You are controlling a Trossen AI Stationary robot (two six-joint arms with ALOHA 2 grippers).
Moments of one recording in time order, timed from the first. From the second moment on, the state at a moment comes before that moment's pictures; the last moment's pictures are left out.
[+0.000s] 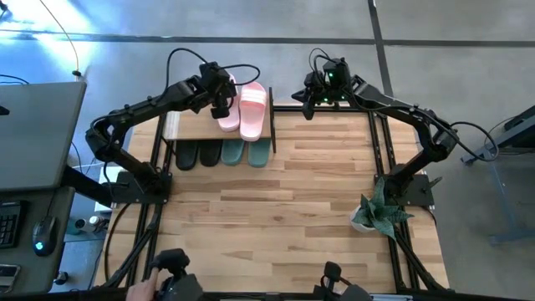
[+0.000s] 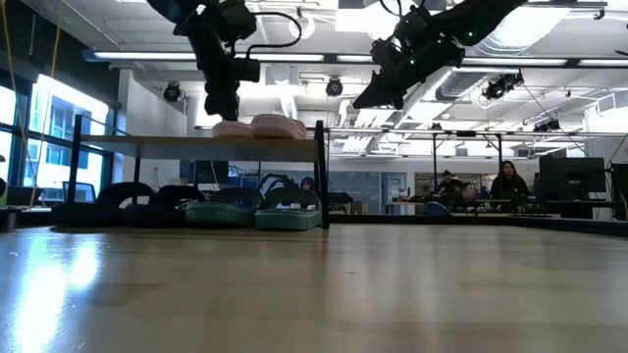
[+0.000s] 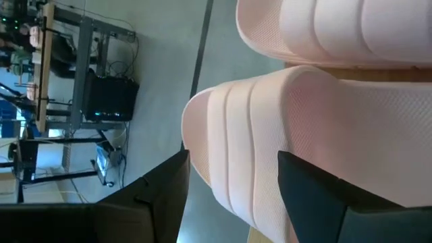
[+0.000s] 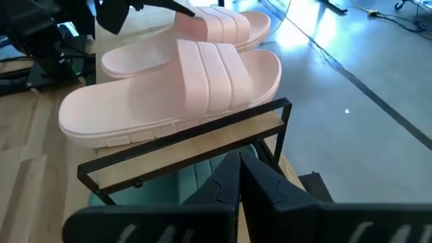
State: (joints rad) left arm 0.80 1.51 1.28 -0.58 -0.48 0.76; right arm -0.74 1.55 1.24 -0.21 -0.39 -0.18
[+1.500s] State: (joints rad) left arm 0.74 1.59 1.28 -0.56 -0.60 0.81; right arm -0.74 1.55 1.24 -0.24 -0.40 -0.22
